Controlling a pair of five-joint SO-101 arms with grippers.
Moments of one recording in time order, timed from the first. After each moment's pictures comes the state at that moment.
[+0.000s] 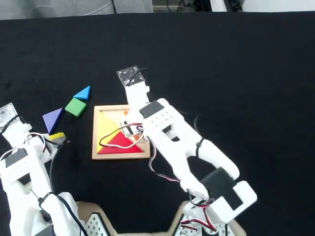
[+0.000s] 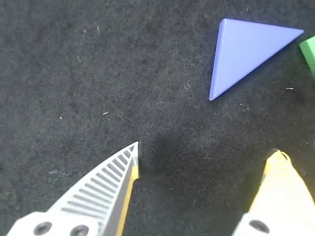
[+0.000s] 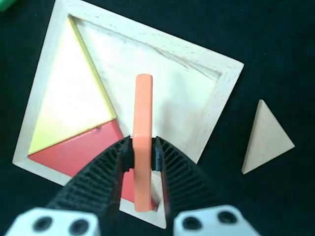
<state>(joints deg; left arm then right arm) -39.2 -38.6 69.8 41.0 -1.9 -34.3 -0.6 28.8 51.5 -12.1</state>
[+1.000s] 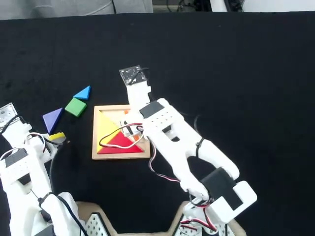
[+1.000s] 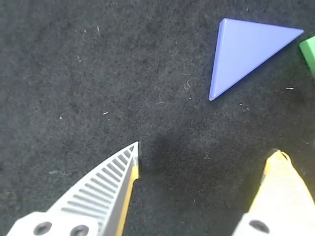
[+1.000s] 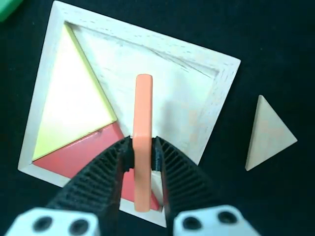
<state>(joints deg) -39.2 -38.6 69.8 41.0 -1.9 -34.3 -0.6 28.8 51.5 -15.2</state>
